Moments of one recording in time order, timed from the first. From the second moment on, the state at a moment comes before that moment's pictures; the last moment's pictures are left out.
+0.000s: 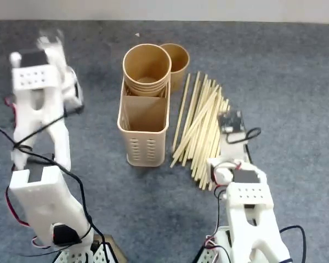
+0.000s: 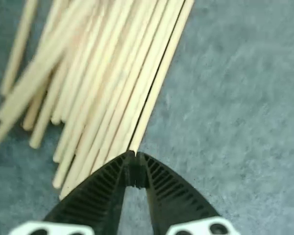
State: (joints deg) left arm -15.8 20.8 -15.4 89.5 6.9; right arm -4.9 -43.5 67.3 41.1 6.4
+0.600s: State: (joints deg) left arm -16.2 20.3 10.2 59.9 15.0; right arm -10.6 8.3 26.8 46.5 -4.3
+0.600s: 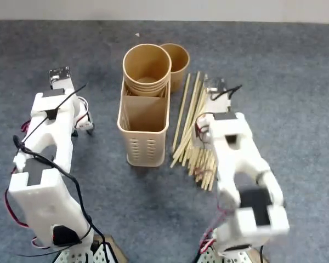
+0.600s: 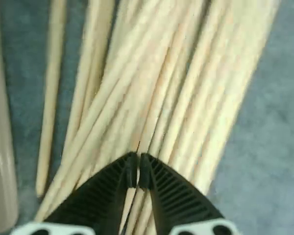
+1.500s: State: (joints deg) left arm -16.2 20.3 10.2 59.8 15.0; right arm 2.2 5.9 19.7 48.0 -1.3
